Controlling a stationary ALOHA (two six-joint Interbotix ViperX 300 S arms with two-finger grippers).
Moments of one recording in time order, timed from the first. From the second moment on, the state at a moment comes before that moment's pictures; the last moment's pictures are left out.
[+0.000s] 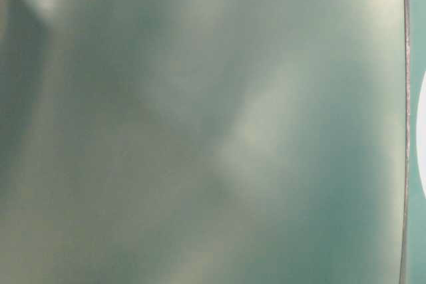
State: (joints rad) left arm 0.00 -0.97 1.18 0.00 -0.29 0.00; right arm 0.00 -0.96 1.17 0.00 -0.29 0.00
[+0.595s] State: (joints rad) left arm 0.00 -0.97 1.18 0.01 -0.29 0.00; right arm 0.02 -0.94 1.17 0.00 -0.25 0.01
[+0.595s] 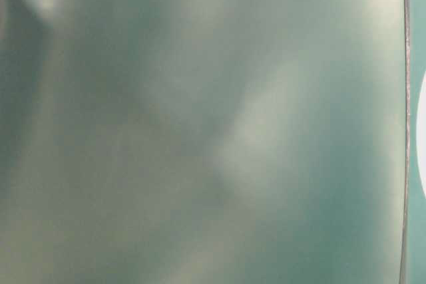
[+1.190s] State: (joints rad) left arm 0.00 -0.99 1.18 0.01 -0.30 0.01; right arm 0.04 -0.79 1.26 0.02 -0.39 0.01
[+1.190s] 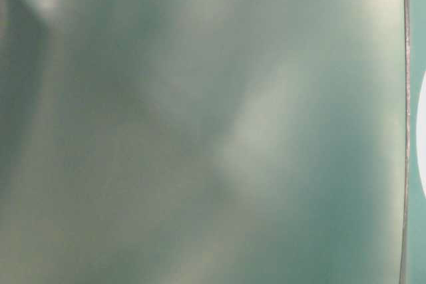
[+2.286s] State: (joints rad) left arm 0.00 -0.98 1.18 0.02 -0.28 0.06; right arm 0.37 -0.18 1.40 0.34 -1.07 0.01
